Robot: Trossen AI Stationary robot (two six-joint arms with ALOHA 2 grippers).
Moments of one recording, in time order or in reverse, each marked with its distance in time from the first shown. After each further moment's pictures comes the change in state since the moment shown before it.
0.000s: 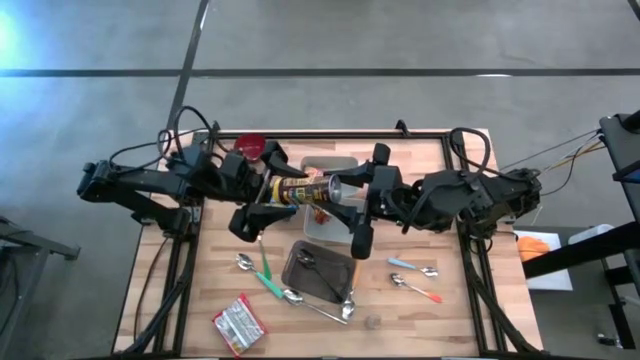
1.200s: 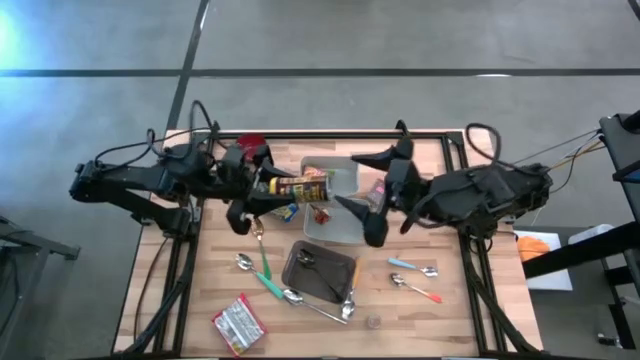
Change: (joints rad) left arm 0.003 -0.100 0.000 -0.333 -0.130 -0.192; right arm 0.018 -0.064 0.000 -0.268 0.145 0.072
